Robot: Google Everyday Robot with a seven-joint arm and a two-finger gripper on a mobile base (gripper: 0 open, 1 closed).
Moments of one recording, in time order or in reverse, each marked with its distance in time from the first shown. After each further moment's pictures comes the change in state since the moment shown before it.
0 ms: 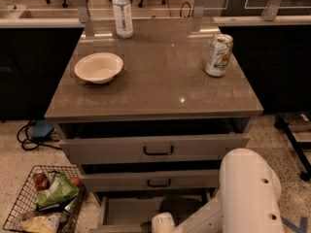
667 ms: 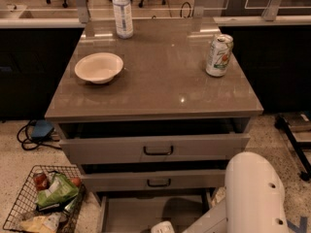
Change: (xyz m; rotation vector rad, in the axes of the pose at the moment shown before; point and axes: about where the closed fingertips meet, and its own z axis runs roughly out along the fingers) arm -0.001 0.024 -0.008 0.021 0.007 -0.009
